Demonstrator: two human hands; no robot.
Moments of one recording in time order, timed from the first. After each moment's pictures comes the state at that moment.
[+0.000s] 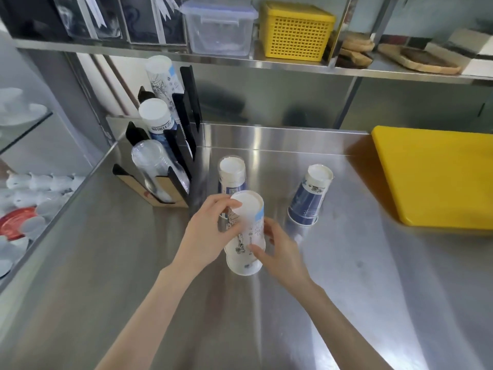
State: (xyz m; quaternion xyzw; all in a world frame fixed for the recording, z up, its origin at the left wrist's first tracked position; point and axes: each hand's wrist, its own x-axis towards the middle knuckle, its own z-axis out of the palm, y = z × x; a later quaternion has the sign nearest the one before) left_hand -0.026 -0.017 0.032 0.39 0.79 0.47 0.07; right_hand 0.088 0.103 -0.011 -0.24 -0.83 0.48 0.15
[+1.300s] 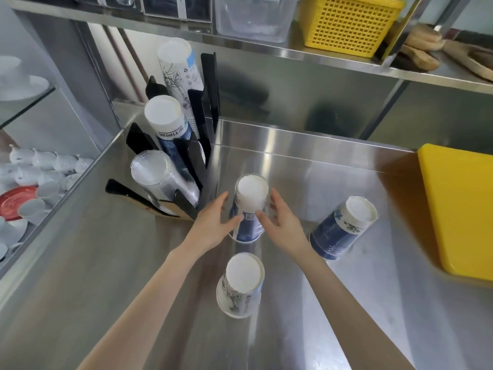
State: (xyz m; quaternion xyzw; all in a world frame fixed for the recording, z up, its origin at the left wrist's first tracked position) left_hand -0.137 0.038 -0.019 0.26 0.83 0.43 0.22; right_hand -0.042 0.172 -0.009 -0.24 -0.85 0.46 0.08
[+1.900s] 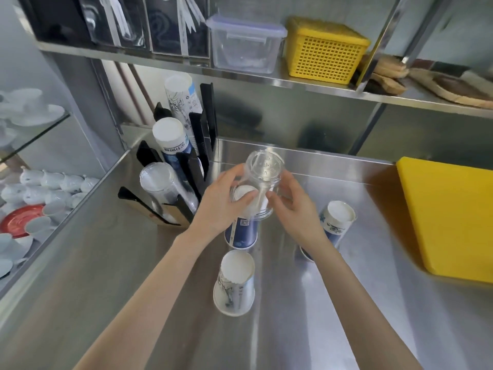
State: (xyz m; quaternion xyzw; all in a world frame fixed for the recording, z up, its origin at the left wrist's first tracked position) left_hand -0.108 0.047 0.066 0.36 0.77 0.52 0.06; right_hand -0.008 0.166 0.072 -0.19 -0.83 0.48 0.22
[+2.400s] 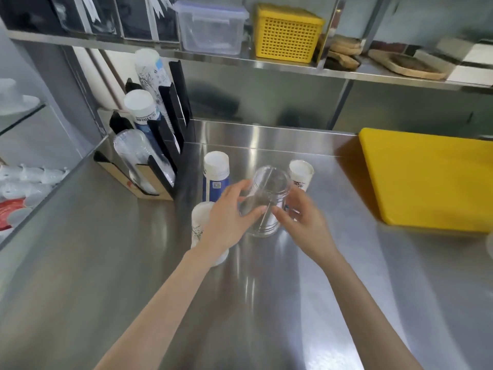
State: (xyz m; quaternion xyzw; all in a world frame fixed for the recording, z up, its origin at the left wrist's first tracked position) left_hand 0.021 0.045 0.033 0.35 0.77 0.52 0.11; right_hand 0.129 0.161 0.040 -0.20 -0.81 0.49 0.24
